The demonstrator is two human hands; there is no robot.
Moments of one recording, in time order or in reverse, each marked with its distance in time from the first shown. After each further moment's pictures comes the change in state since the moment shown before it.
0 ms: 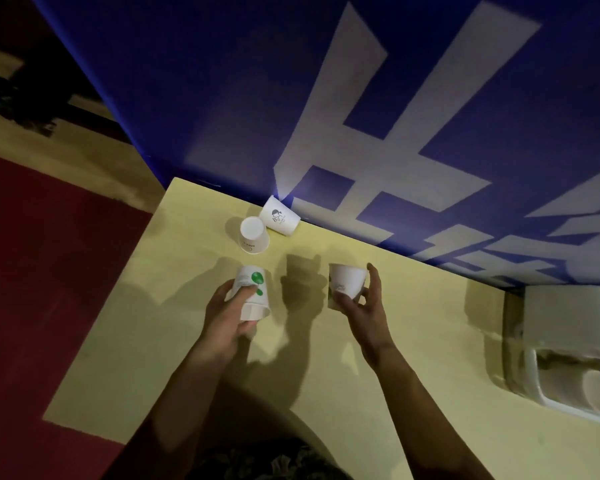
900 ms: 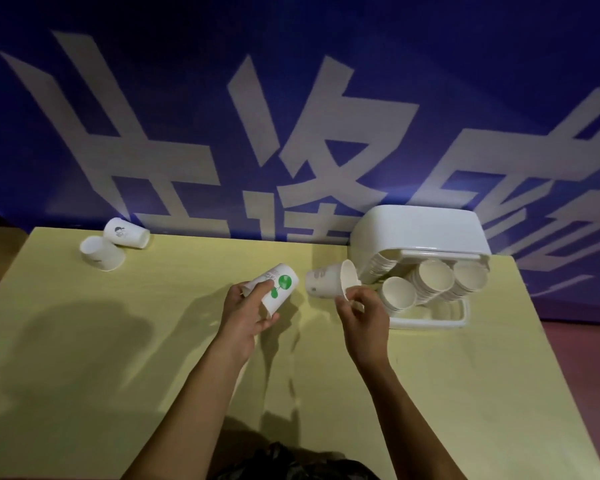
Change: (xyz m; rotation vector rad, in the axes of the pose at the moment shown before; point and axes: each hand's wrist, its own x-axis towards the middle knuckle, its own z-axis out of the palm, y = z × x) left_hand -0.214 -0.187 0.255 0.200 -0.274 0.131; right_hand -0.127 0.069 -0.327 -0.106 0.486 -0.398
